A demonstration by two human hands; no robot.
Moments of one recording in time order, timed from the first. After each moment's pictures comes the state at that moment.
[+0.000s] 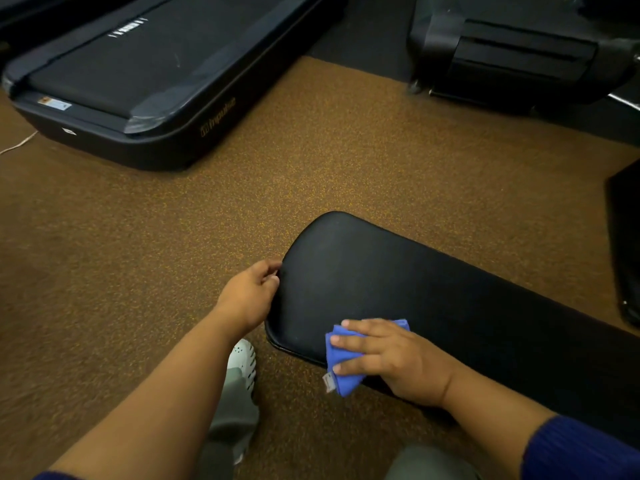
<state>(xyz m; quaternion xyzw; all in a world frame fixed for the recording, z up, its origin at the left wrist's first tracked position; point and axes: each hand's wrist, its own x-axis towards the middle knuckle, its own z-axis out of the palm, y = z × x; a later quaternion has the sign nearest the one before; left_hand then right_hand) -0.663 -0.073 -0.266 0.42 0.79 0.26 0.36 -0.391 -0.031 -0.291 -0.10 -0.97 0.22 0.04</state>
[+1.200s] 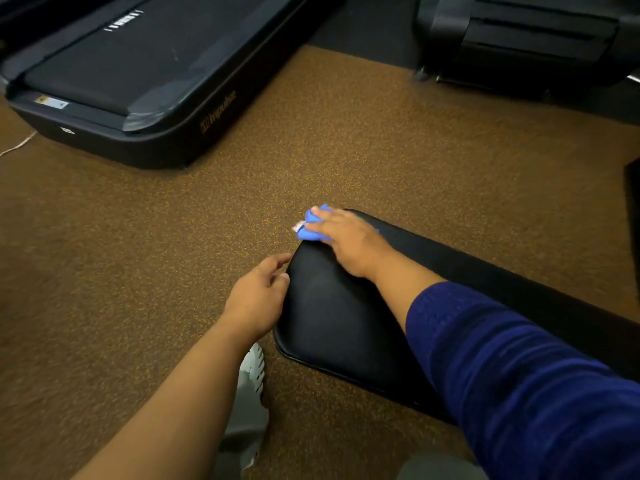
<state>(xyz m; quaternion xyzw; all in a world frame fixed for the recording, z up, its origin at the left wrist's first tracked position) -0.660 -0.068 -0.262 0.42 0.79 0.28 0.35 -0.529 0.097 -0.310 -0.28 -0.94 0.16 0.13</state>
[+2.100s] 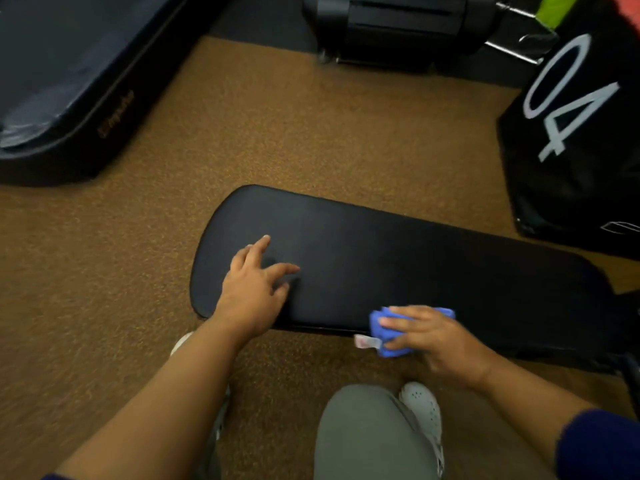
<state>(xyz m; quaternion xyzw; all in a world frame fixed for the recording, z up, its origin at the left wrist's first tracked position) -0.544 -0.088 -0.249 0.67 0.70 0.10 0.23 -0.214 -0.098 -0.290 -0.34 -0.91 0.23 0.08</state>
